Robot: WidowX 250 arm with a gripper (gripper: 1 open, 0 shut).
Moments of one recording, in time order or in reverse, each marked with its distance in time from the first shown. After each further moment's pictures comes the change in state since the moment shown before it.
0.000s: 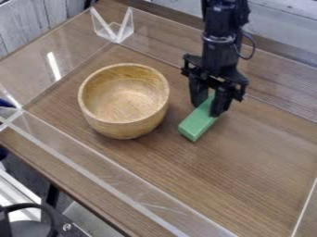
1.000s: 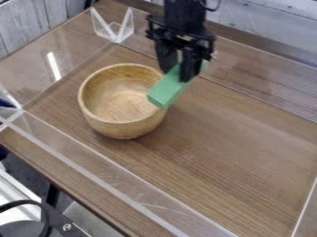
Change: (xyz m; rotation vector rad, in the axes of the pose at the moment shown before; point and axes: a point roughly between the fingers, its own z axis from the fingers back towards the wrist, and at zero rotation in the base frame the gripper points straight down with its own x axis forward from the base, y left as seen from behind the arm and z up) arm -0.032 0.017 0.058 -0.005 -0.054 0.006
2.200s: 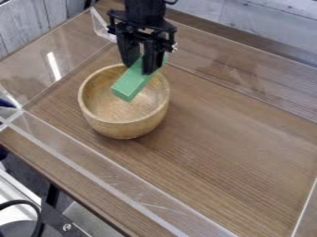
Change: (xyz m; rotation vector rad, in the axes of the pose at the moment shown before) arm -0.026 0.055 0.006 0.020 0.029 0.158
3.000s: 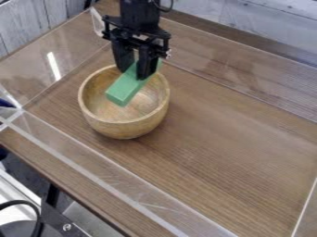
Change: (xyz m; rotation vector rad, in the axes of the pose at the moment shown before) arm -0.005 0.010 -0.008 0.013 0.026 0.029
